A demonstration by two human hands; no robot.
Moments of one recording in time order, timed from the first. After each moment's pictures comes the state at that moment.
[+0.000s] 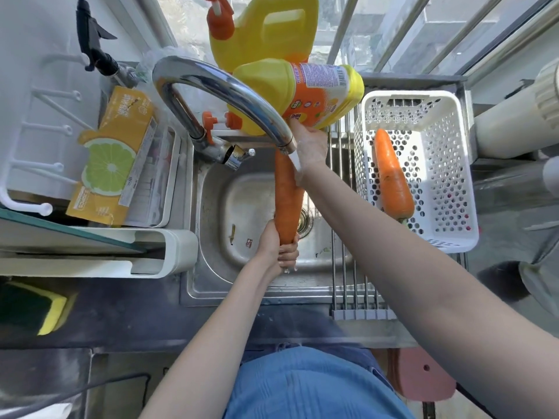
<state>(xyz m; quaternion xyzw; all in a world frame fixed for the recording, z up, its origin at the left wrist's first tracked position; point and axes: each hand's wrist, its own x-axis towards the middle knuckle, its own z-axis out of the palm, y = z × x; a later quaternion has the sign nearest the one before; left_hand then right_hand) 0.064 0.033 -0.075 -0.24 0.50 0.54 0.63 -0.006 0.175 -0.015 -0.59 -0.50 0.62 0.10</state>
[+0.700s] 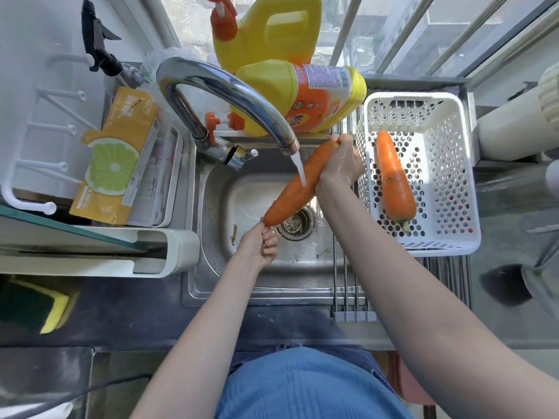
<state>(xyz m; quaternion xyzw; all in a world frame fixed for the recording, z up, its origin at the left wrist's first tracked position) 0.039 0.022 -0.089 -0.38 0.45 0.60 0.54 0.027 0.187 -0.024 -0.67 -0.31 0.61 0.29</state>
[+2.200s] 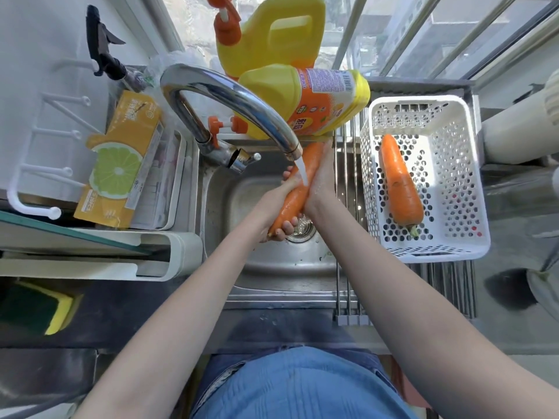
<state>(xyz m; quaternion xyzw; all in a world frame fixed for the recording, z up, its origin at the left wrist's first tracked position) 0.001 0.066 -0.015 -0.13 0.61 0.43 0.65 0.028 0.165 -0.069 -0.57 -0.27 0.77 0.07</state>
